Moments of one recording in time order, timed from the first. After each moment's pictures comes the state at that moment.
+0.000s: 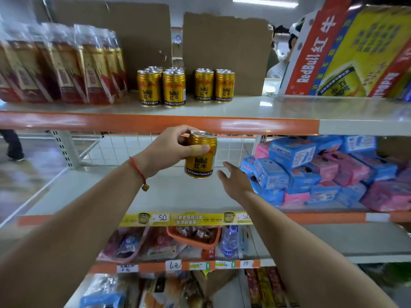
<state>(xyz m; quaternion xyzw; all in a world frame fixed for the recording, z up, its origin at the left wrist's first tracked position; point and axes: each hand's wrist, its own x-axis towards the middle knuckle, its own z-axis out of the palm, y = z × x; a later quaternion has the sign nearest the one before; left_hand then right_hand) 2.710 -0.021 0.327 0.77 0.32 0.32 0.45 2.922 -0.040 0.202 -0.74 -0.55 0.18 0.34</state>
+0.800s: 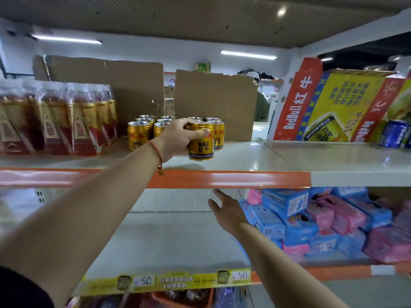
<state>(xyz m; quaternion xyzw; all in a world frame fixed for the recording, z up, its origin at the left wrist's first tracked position) 2.778 0.080 0.424 0.71 0.29 0.41 0.49 2.934 -0.004 0.255 -0.73 -0.58 0.15 0.33</state>
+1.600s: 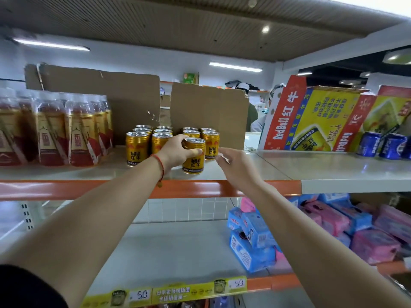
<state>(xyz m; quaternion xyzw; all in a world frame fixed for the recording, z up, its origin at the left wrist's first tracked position) 2.778 0.103 0.410 0.75 0.35 0.39 0.40 2.934 -0.015 0.390 -0.66 -0.61 0.01 0.44</state>
